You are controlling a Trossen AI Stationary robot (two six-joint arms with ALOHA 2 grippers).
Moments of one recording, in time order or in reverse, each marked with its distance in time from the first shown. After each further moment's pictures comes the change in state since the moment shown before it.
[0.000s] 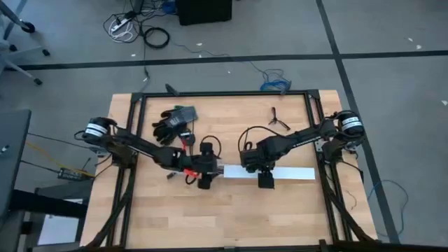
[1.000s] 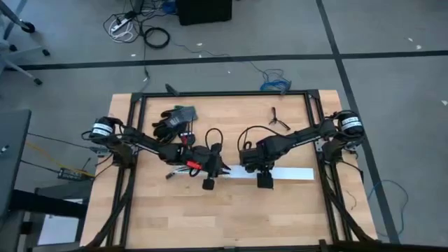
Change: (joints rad) left arm 0.084 0.089 0.002 0.284 0.349 -0.007; right arm -0.008 0.001 0.000 0.023 -0.019 -0.006
